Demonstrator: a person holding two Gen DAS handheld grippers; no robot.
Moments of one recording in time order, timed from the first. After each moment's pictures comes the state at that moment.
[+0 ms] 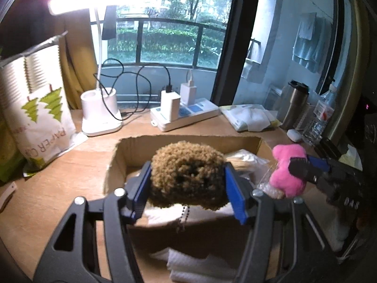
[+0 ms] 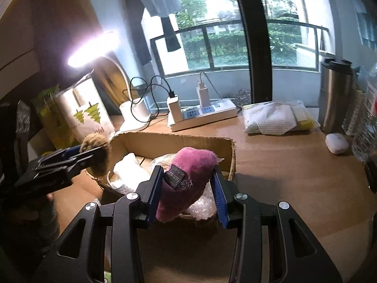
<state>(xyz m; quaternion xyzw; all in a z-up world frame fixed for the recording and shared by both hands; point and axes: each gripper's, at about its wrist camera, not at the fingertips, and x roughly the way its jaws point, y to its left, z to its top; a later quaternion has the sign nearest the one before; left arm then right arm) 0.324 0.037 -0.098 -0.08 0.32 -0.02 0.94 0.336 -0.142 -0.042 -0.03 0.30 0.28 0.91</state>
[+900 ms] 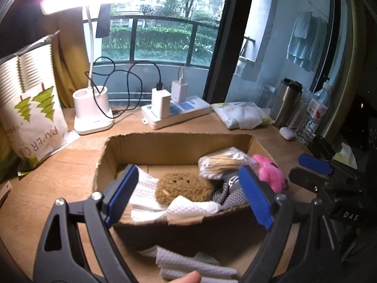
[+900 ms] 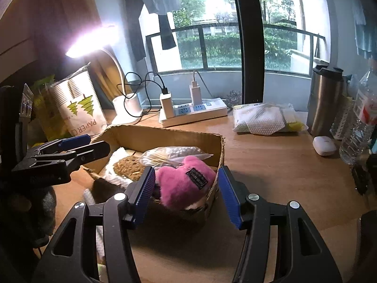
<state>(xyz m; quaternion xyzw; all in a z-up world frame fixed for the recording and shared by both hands) 0.316 0.029 -0.093 -0.09 0.32 -0.04 0.94 0.319 -0.147 -0.040 -0.05 0.29 0.25 0.92</state>
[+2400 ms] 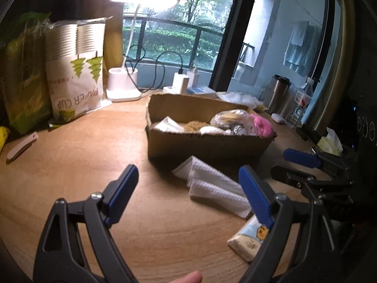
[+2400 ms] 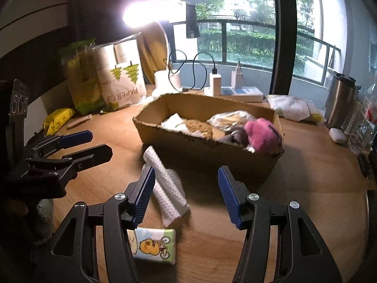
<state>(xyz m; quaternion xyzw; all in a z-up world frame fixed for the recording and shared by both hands) 0.186 0.074 -0.118 -0.11 0.31 -0.04 0.94 0.215 -0.078 -0.063 -0.11 0.31 0.28 0.90</state>
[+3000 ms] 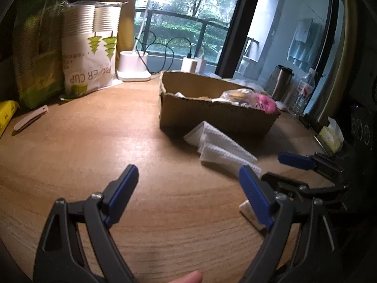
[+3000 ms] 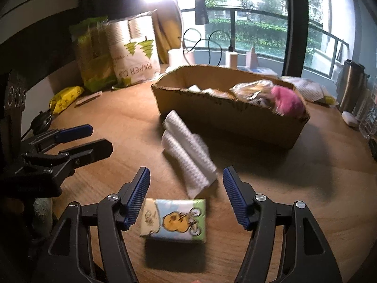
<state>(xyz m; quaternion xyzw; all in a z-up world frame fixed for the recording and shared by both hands) 0.148 0.083 -0.146 -0.12 0.33 -0.04 0.94 0.188 -0.061 -0.103 -0.12 0.34 0.29 0.89</state>
